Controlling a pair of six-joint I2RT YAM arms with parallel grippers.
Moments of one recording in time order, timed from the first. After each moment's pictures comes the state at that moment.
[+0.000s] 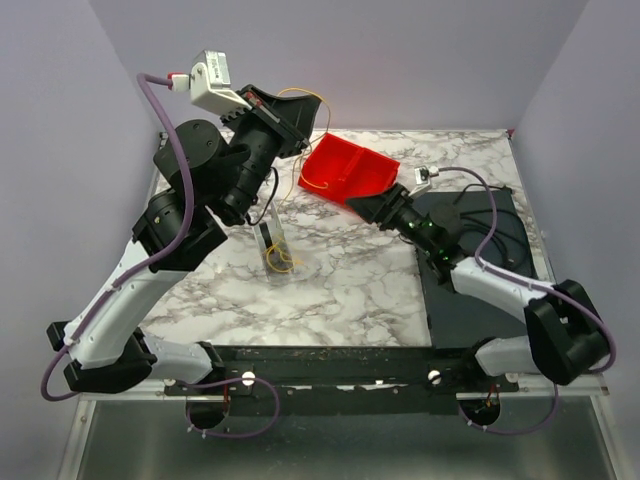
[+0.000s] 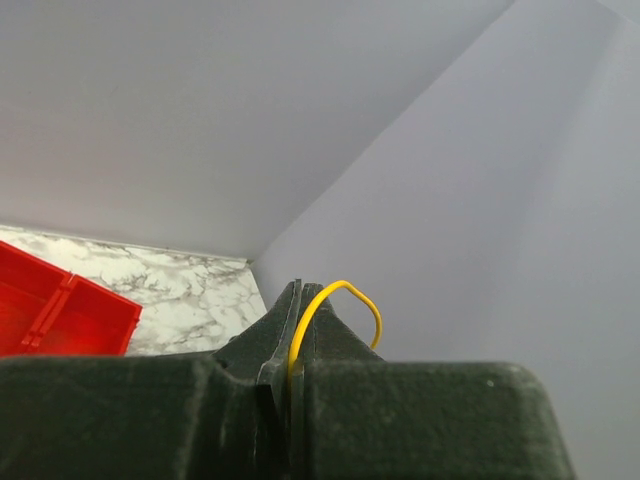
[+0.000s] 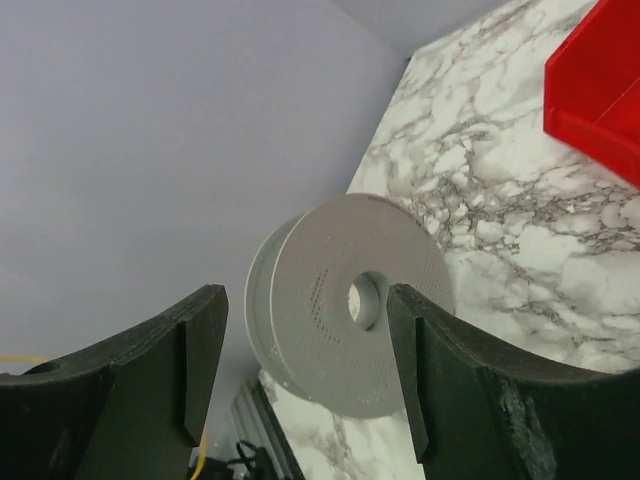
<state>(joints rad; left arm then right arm) -0.94 1.29 1.92 -0.38 -0.50 -0.66 0.50 1.38 0.64 0.84 -0.27 0.98</state>
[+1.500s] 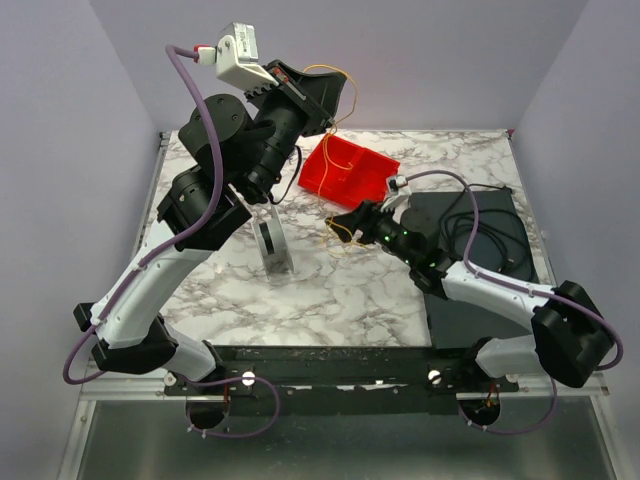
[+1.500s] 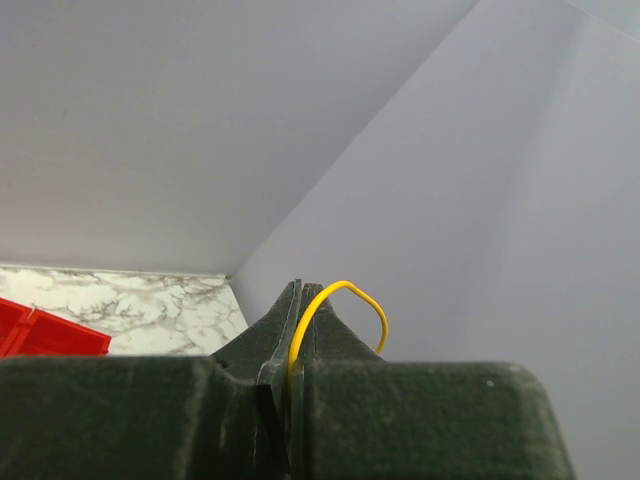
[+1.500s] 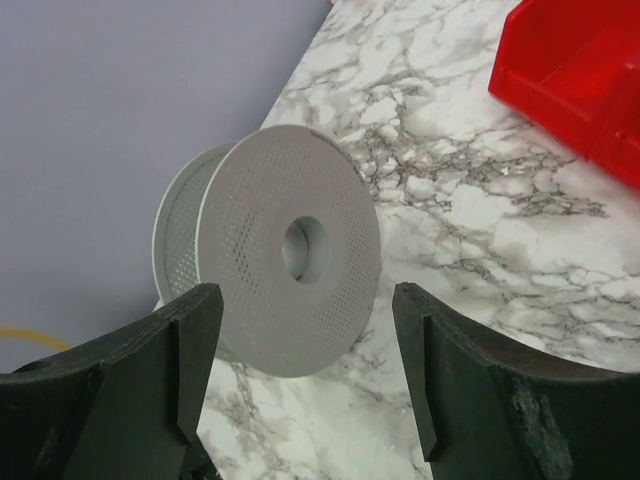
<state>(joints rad) -0.94 1.45 2.11 -0.37 -0.45 -0.62 0.71 1.33 0.72 0.54 -0.03 0.63</state>
